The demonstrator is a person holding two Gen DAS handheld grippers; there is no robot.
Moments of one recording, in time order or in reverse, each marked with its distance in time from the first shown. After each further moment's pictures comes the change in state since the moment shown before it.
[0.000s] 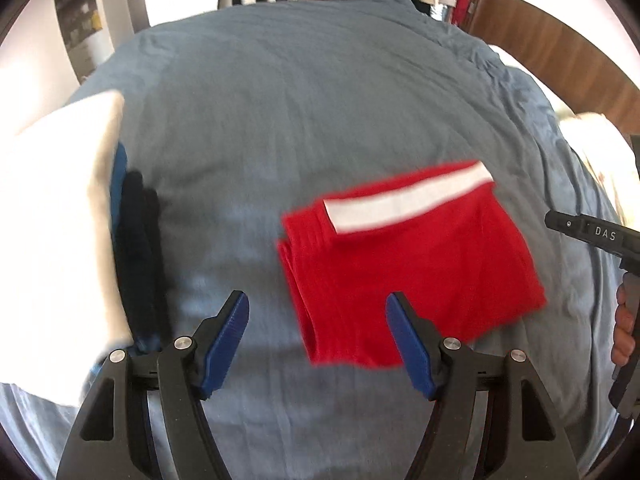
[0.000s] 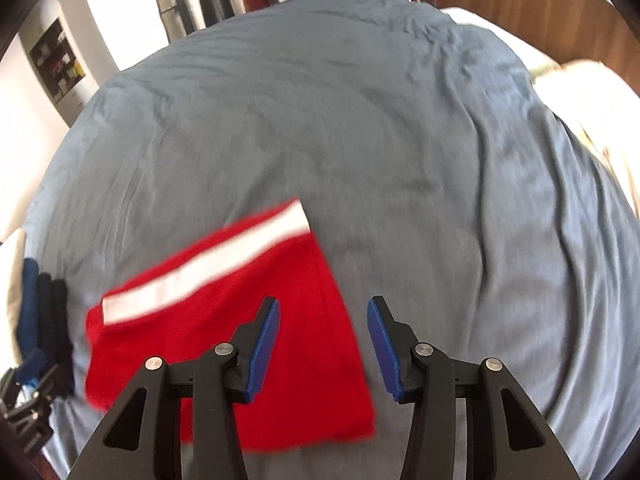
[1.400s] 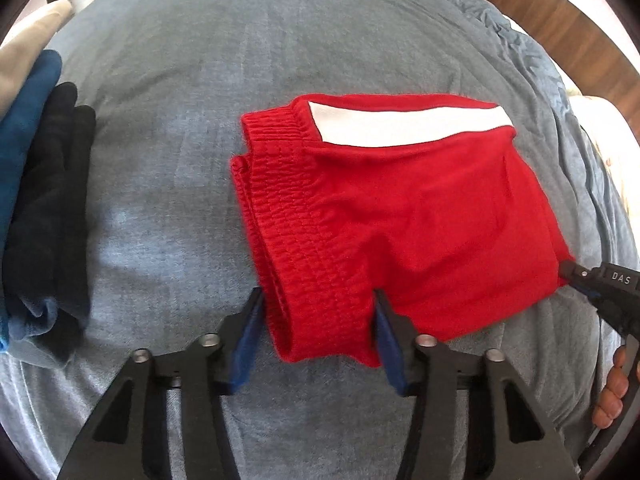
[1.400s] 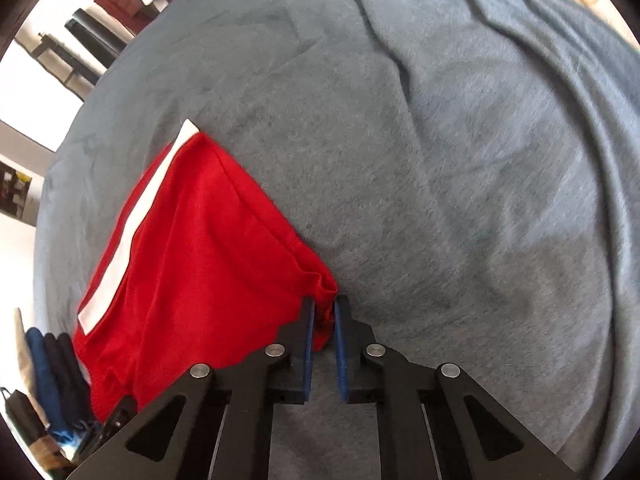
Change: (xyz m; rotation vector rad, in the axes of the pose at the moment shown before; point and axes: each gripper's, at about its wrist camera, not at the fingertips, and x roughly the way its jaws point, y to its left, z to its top) left arm 0.068 -0.006 -0.024 -0.053 0.163 -0.074; right arm 0.045 -0.049 -0.084 0.432 0.114 -0.001
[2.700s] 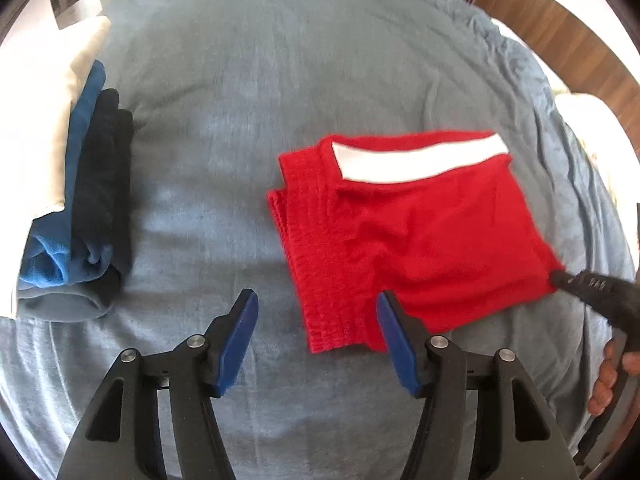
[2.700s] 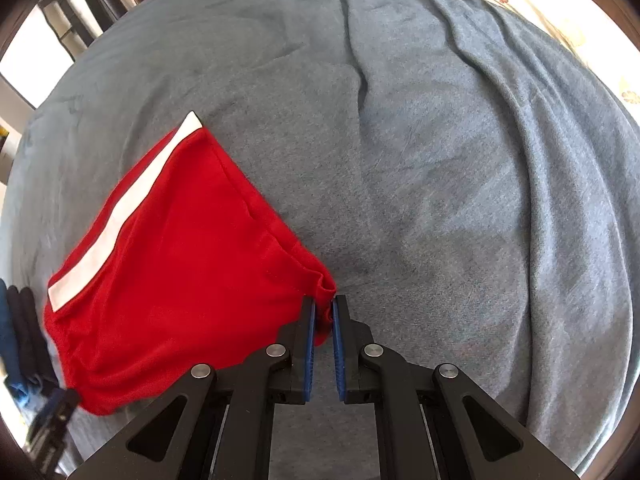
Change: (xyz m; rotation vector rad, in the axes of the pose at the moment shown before) left arm -0.056 -0.002 -0.037 0.002 -0.038 0.007; right arm -0.033 -0.013 -0.017 -0.119 0.034 -0.148
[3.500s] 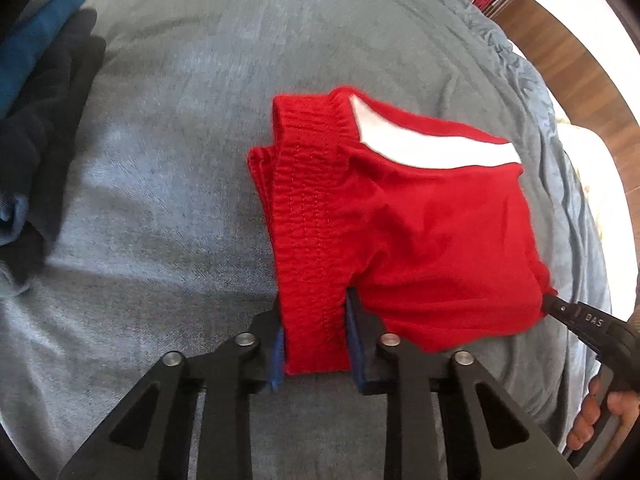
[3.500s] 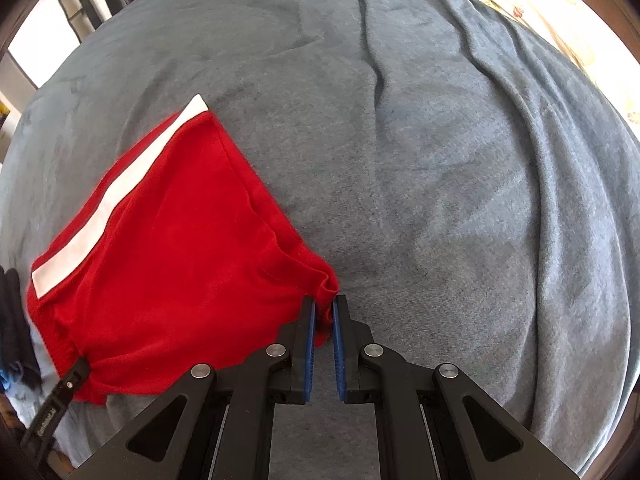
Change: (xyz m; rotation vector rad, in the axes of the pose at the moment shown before) left arm 0.048 0.008 -0.004 -0.124 0.049 -0.136; right arm 0.013 0.020 -0.007 -0.064 -0.019 -0.036
